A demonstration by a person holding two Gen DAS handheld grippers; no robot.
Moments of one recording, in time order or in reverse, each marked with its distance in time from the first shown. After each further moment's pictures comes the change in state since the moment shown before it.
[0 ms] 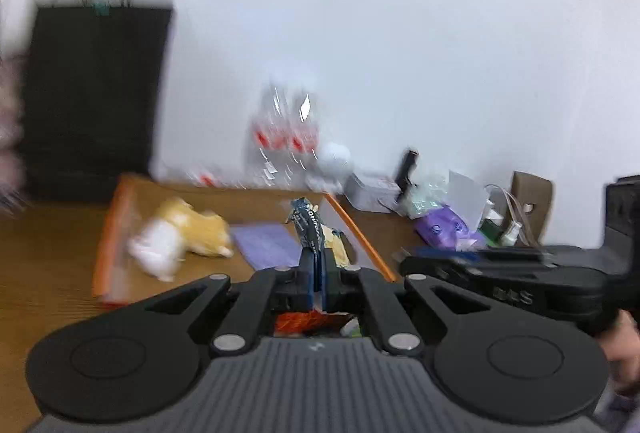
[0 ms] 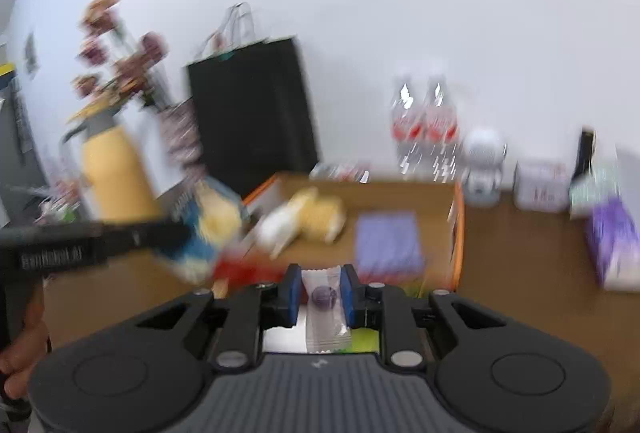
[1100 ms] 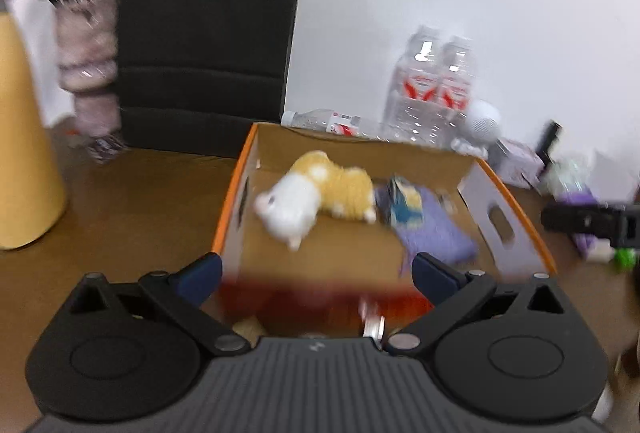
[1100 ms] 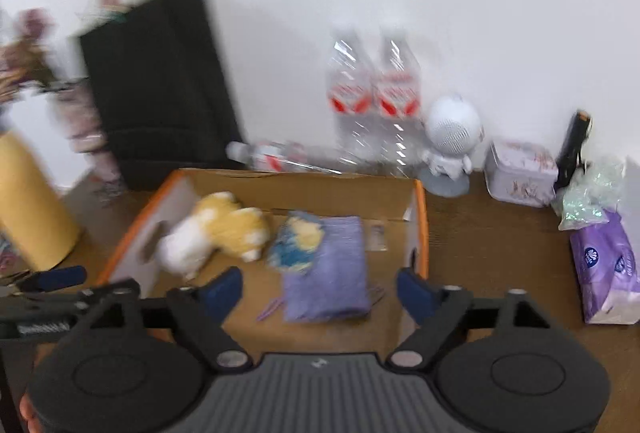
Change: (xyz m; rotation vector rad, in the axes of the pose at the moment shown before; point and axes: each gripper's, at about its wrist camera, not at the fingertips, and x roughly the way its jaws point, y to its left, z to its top) left arm 0.014 0.030 -0.038 -0.043 0.033 0.407; right arm 0.077 -0.018 0.041 0.027 0.153 -0.149
